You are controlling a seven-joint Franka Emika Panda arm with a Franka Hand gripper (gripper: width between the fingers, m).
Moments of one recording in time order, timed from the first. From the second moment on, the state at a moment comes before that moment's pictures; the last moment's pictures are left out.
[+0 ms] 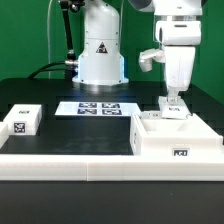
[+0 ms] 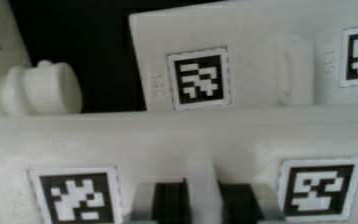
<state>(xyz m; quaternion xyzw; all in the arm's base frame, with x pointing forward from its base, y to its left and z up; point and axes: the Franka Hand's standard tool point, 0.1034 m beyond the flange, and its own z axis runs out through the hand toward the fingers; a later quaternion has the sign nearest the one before) 0.450 0.119 0.059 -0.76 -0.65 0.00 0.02</state>
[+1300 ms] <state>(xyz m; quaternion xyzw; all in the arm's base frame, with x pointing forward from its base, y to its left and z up) 0.449 0.115 0.058 -0.74 -0.67 0.01 0.02</state>
